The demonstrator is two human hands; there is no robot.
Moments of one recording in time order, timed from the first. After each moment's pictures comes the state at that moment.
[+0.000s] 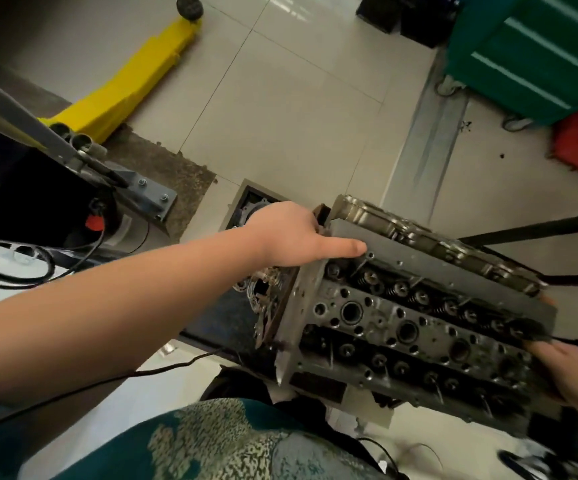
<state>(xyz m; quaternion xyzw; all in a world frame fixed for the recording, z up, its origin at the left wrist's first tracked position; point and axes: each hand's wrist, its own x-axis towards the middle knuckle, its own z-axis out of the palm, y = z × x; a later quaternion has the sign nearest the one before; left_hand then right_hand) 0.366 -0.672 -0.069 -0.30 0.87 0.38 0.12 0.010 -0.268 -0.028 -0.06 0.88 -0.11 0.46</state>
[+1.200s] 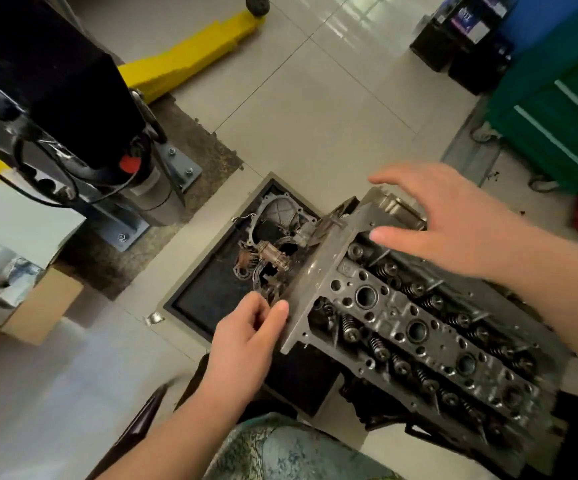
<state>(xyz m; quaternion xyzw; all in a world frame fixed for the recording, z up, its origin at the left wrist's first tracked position) 0.475 -0.468 -0.102 -0.63 0.46 0.59 -0.22 0.211 -0.581 0.049 -0.73 0.63 0.08 0.26</state>
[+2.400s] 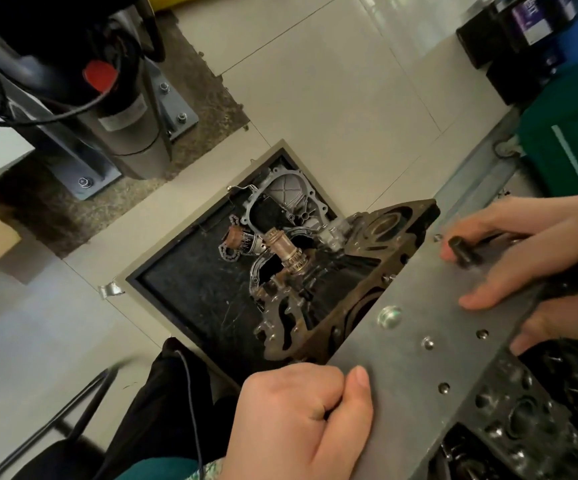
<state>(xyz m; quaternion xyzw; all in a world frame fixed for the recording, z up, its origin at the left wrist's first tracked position) 0.461 -0.478 -0.112 -0.54 0.56 0.55 -0.30 0.214 -0.618 -0.006 -0.75 0.47 0.14 0.44</state>
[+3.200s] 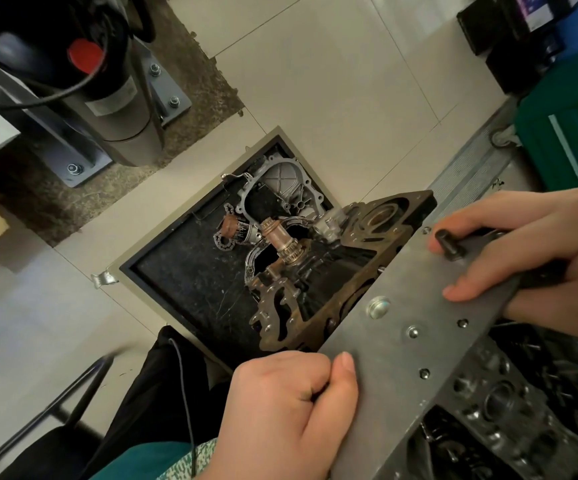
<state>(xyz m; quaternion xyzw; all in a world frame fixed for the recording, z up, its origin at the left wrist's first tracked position) 0.463 -0.478 -0.116 -0.54 0.55 0.56 -0.29 0.219 -0.618 -0.003 -0.76 0.48 0.16 0.40</state>
